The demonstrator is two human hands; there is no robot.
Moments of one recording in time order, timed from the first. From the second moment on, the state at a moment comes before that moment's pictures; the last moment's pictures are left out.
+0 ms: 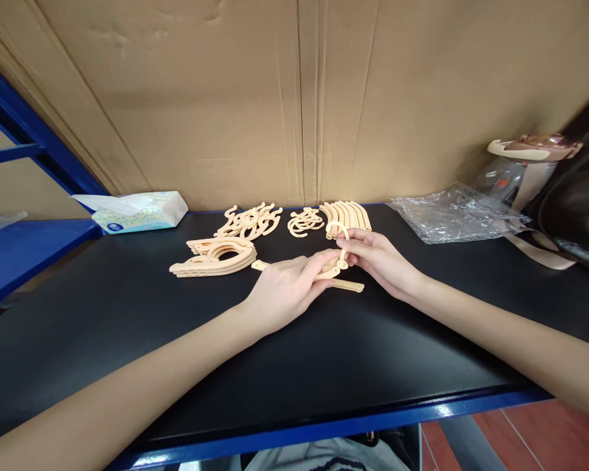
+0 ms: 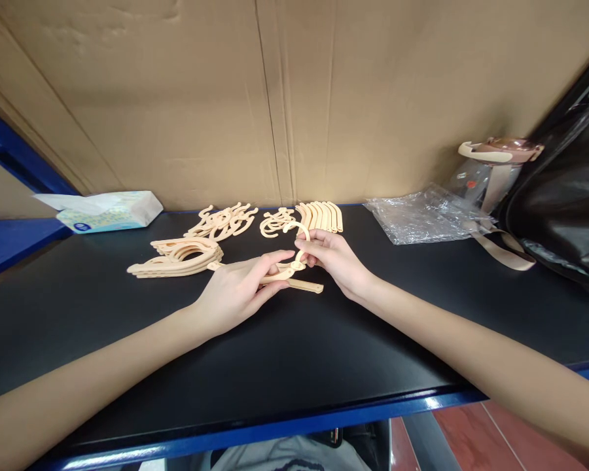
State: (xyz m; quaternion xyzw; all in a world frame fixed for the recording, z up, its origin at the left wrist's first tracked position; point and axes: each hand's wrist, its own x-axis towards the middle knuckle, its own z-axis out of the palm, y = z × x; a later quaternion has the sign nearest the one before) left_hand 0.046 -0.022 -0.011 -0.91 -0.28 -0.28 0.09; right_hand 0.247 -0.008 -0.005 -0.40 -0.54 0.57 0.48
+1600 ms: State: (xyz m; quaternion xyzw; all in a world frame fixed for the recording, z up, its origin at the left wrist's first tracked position) left_hand 0.047 -0.022 -0.009 -0.92 -0.25 -0.28 0.06; right_hand 0.246 -0.008 -0.003 -0.40 -0.60 0.48 0.50
